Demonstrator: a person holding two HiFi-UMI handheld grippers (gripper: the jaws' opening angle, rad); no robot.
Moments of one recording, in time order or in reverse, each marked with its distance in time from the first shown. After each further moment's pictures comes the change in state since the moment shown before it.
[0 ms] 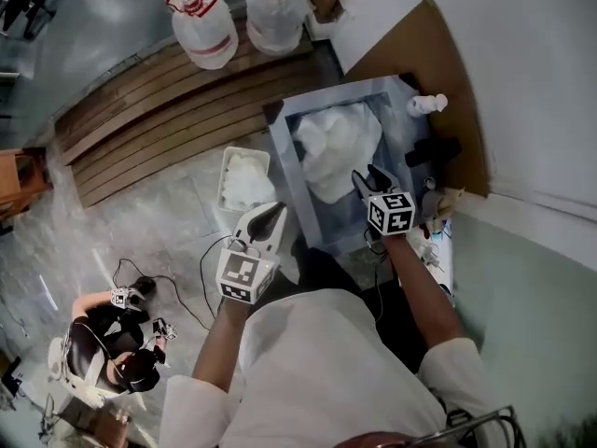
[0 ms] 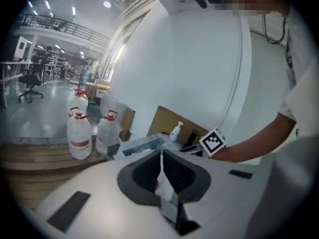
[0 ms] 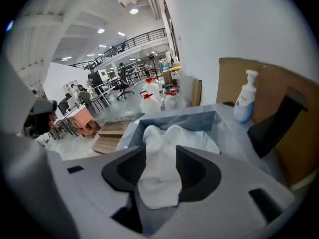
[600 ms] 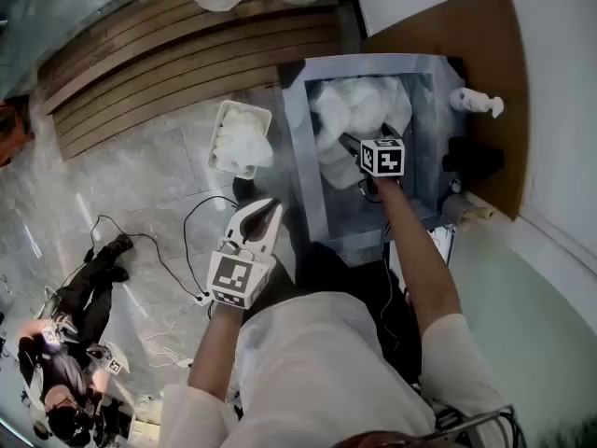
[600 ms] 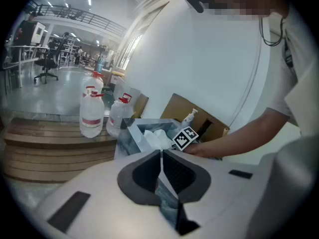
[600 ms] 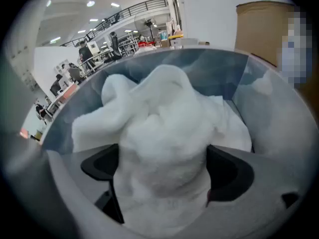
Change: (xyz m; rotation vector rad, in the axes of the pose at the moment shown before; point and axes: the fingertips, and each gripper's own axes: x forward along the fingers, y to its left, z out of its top) left arm 0.015 0.049 -0.102 -0.138 0.073 0.095; right arm 0.188 -0.043 -0.091 -0.030 0.318 -0.029
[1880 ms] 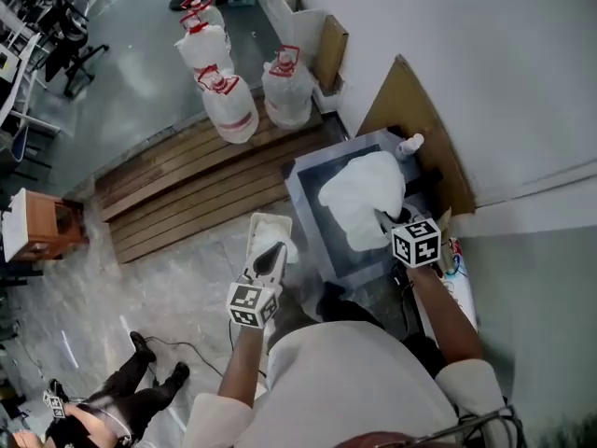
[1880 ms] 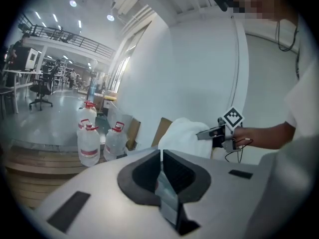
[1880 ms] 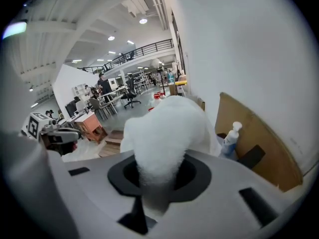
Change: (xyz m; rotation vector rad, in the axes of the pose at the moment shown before) left arm -0.095 -0.079 0.119 0.124 -0.155 -0.027; right arm -0.374 0.057 0.081 -0.039 -0.416 0.062
